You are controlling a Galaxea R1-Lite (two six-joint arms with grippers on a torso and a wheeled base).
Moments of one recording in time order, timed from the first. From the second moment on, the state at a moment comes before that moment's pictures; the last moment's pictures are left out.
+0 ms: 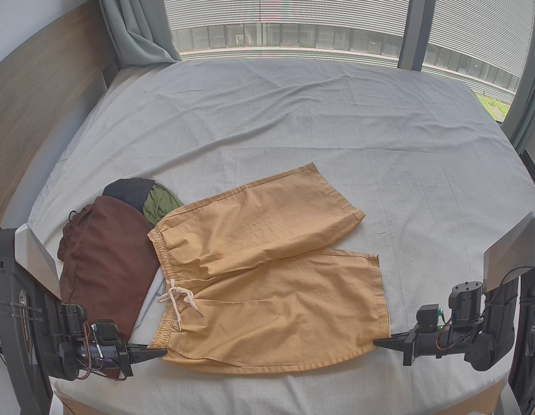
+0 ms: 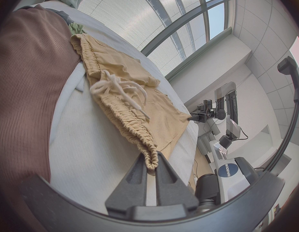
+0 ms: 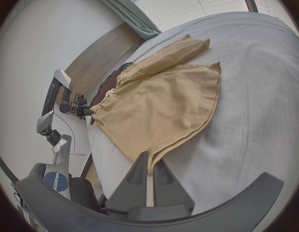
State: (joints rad) left arm 0.20 2.52 -0.11 -1.55 -1.17 0.21; right arm 0.18 2.33 -0.09 -1.54 0.68 -0.02
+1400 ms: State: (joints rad) left arm 0.13 2.34 -0.28 -1.55 -1.17 -0.14; right arm 0.19 2.16 -0.27 -1.54 0.71 0.23
